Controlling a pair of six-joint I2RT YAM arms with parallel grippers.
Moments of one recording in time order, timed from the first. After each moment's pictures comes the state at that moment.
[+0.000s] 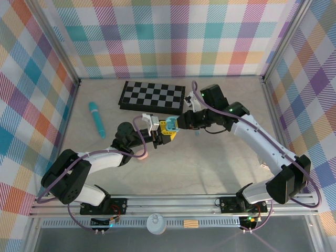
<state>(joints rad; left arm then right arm) -0.57 1.43 0.54 1.02 0.74 -0.19 0.58 1.40 1.36 -0.79 -0.62 0.46</state>
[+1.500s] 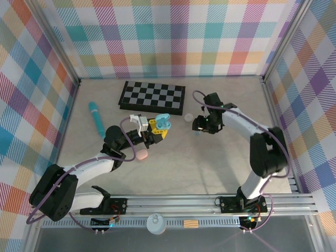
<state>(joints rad) -0.51 1.24 0.46 0.98 0.71 -0.19 0.38 1.73 1.22 -0.71 -0.24 0.45</state>
